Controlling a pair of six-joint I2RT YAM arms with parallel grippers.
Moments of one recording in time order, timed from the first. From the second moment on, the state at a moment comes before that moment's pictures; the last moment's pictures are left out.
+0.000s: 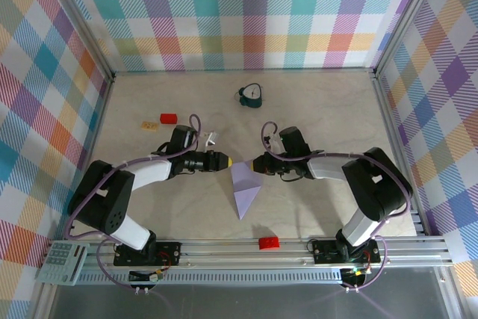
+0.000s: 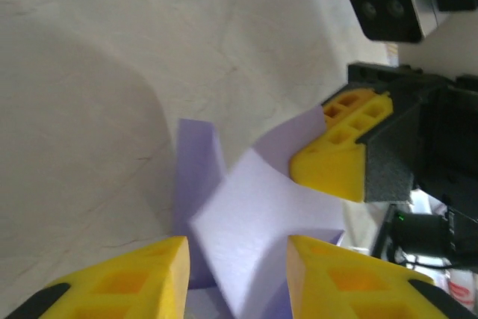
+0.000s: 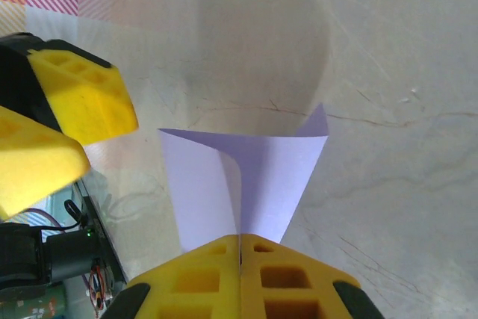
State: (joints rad) left arm -0.38 1.53 0.67 0.05 0.72 -0.44; right arm 0.54 1.65 0.69 0.16 -0.68 0.62
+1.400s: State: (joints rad) left arm -1.21 1.74 1.10 -0.61 -0.42 -0.39; right arm 0.54 1.60 0.78 0.00 -0.54 0.89
